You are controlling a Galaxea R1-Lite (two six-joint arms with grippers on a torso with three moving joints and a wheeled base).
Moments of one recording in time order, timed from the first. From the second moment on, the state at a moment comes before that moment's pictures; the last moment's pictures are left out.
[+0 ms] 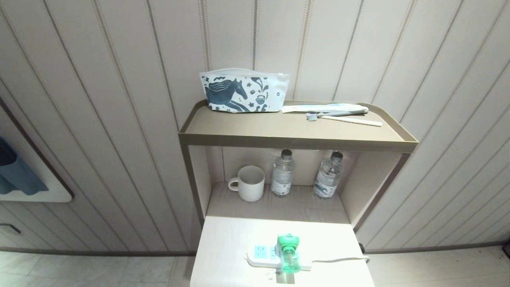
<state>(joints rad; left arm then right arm) 0.00 0.00 0.00 0.02 -0.01 0.01 -0.01 0.01 -0.05 0.08 -0.02 -0.07</state>
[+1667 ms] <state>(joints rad) 0.00 0.00 0.00 0.02 -0.01 0.01 -0.01 0.00 -0.02 0.05 0.00 0.00</state>
